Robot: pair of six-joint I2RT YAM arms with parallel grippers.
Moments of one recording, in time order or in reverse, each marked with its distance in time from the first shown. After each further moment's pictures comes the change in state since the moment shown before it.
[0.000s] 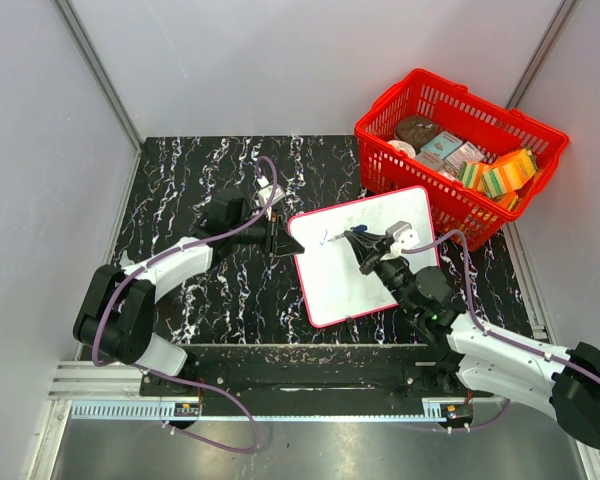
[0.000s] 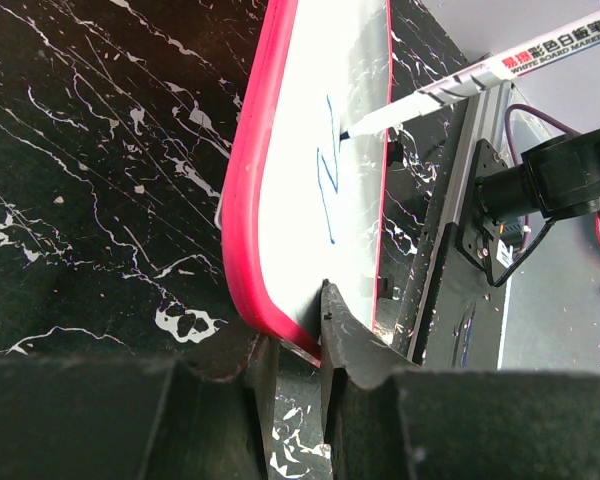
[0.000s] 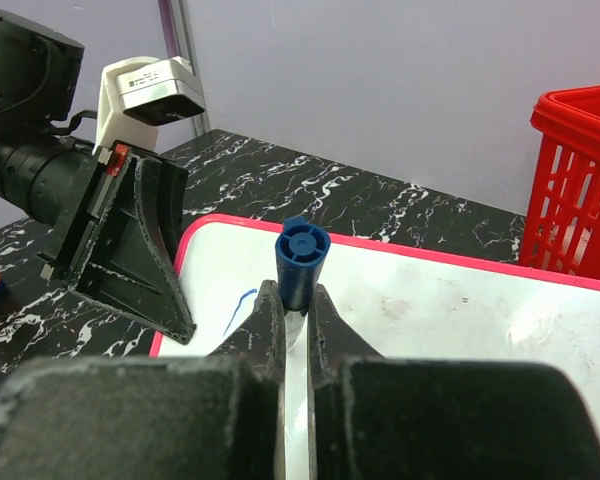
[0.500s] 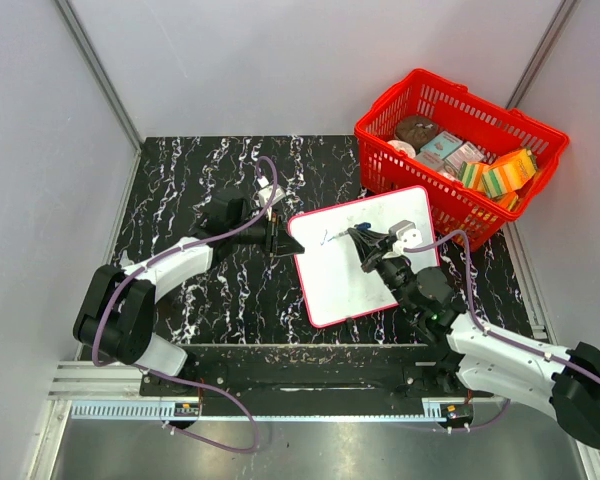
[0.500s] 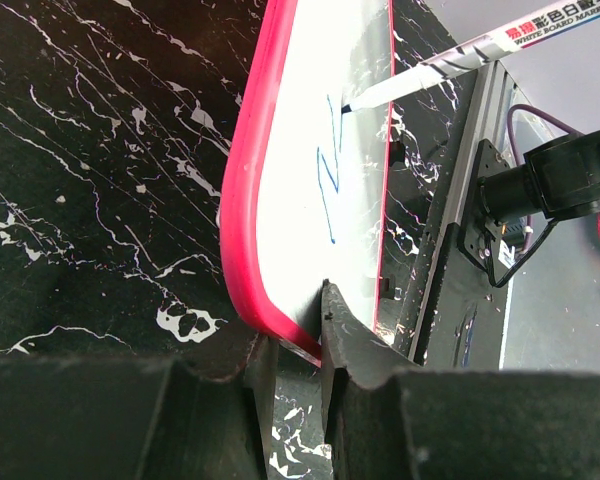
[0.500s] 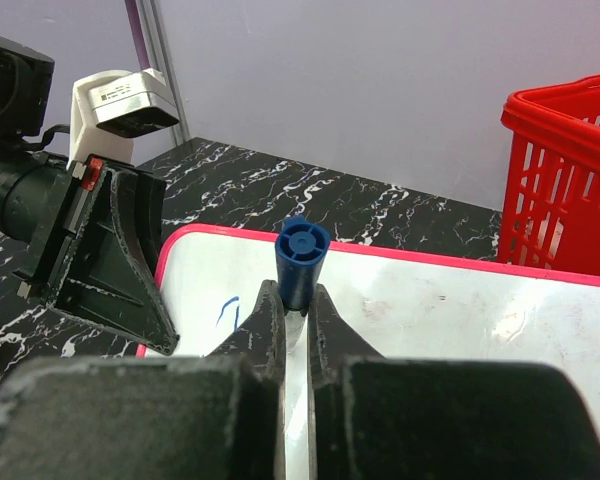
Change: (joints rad) left arm -0.002 0.000 0.000 -0.001 -0.005 0.001; right arm 0.000 -0.005 0.000 0.006 0.063 0.000
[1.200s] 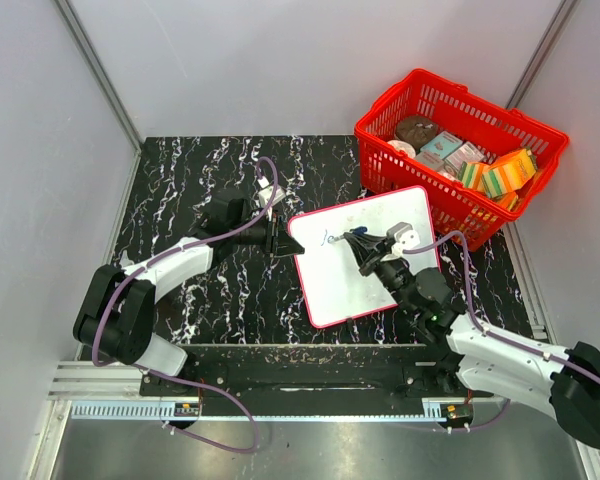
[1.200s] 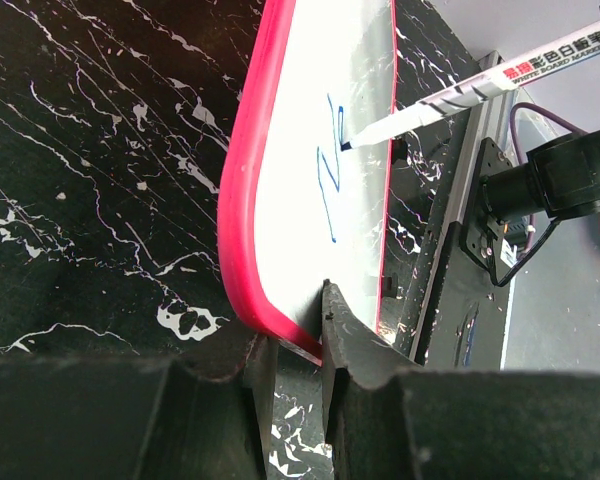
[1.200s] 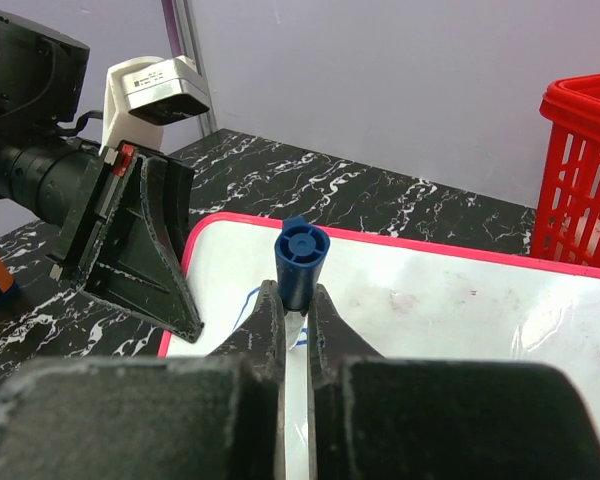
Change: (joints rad) left arm -0.002 0.000 0.000 -0.008 -0.007 0.004; right arm 0.000 0.013 -0.011 0.016 -0.061 0.027
